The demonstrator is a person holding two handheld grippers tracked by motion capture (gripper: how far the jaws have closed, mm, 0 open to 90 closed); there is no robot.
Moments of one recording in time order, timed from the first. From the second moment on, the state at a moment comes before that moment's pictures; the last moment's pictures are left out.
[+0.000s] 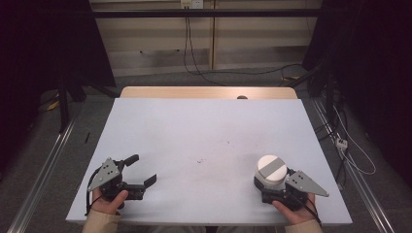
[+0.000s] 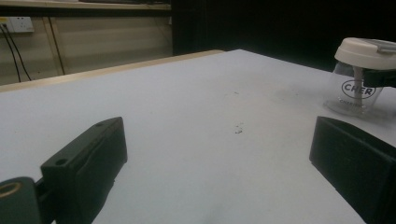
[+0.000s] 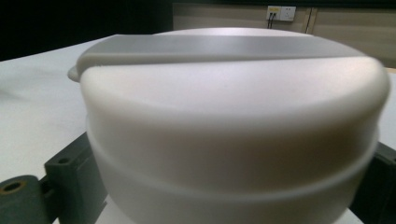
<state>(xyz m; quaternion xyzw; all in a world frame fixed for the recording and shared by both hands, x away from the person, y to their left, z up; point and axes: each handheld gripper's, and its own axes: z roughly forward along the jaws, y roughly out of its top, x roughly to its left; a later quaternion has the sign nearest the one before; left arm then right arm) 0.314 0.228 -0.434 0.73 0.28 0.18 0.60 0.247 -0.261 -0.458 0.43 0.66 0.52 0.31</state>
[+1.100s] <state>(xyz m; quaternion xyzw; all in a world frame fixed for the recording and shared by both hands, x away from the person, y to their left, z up) 0.316 0.225 -0.435 0.73 0.28 0.18 0.60 0.253 -0.262 -0.449 0.43 0.66 0.53 0.31</state>
